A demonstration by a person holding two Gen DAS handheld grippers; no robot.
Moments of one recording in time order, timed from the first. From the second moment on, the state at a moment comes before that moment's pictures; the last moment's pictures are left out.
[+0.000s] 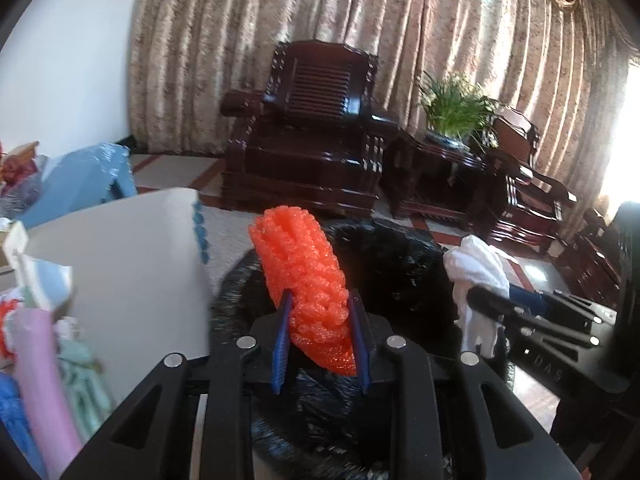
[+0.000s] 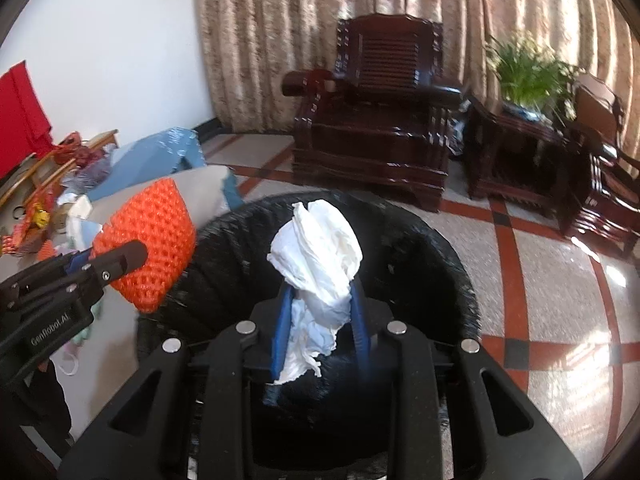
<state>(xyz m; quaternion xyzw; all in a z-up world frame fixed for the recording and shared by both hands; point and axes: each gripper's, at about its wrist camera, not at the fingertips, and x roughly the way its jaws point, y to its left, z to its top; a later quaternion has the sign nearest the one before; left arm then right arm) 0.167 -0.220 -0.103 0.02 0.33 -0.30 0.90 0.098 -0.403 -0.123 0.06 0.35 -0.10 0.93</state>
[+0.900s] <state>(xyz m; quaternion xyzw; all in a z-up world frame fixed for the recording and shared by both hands) 0.133 0.005 -0.076 0.04 0.26 -0.06 0.96 0.117 -0.248 -0.091 0.05 0.28 0.02 0.96</state>
